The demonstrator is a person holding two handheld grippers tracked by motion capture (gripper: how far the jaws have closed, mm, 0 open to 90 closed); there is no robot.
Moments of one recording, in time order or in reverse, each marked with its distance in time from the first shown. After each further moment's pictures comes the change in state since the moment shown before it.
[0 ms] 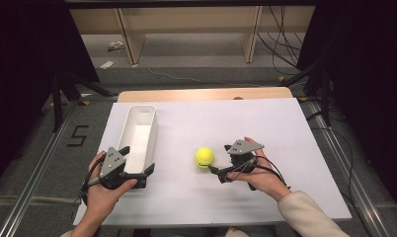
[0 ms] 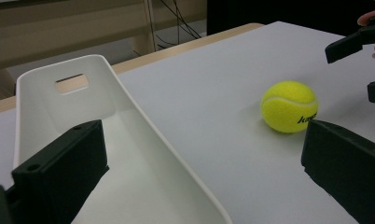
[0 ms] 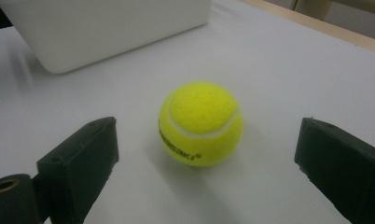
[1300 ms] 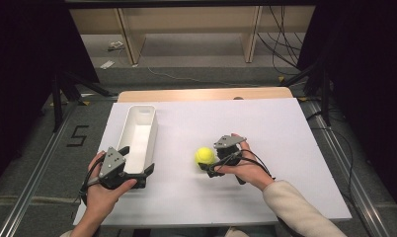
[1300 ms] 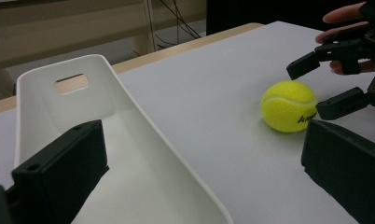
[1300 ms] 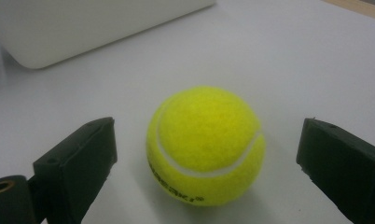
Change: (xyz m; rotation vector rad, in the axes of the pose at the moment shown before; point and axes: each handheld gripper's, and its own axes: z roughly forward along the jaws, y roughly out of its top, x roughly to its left) left arm 0.000 0.000 0.000 0.000 -0.003 -0.001; right arm -0.005 0.006 0.046 0.069 0.036 0.020
